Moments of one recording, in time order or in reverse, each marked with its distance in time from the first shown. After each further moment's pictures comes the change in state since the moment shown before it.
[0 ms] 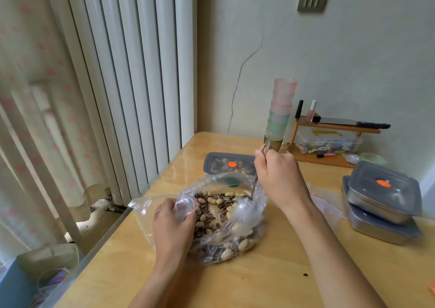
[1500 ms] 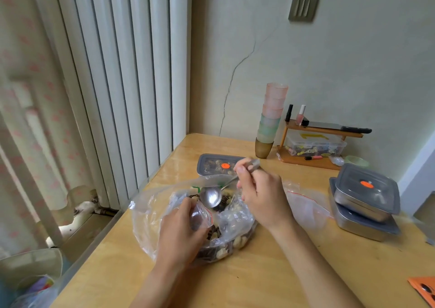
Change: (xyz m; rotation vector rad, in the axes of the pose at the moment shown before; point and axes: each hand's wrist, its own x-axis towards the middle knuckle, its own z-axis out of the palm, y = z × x) left_hand -0.010 0.001 -0.003 0.054 -0.287 0.331; right_hand -0.033 -0.015 0.018 0.302 0.037 -0.090
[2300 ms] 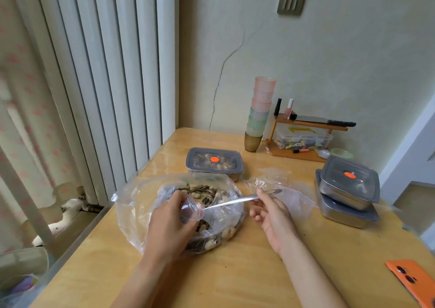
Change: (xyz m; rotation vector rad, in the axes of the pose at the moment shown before) left_hand 0.000 0.007 -0.002 -0.010 -0.011 0.029; right_hand -0.062 0.062 -0.004 0.862 0.211 1.138
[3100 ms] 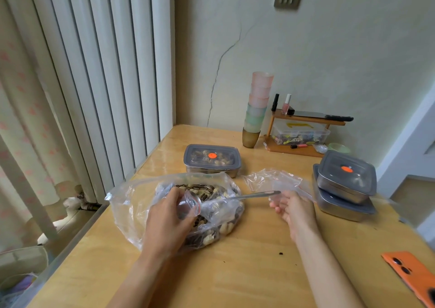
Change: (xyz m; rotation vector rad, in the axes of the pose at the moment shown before) left_hand 0.000 0.001 -0.001 -0.006 -0.007 -0.021; right_hand 0.012 -0.020 -0.037 -0.081 0.313 -0.071
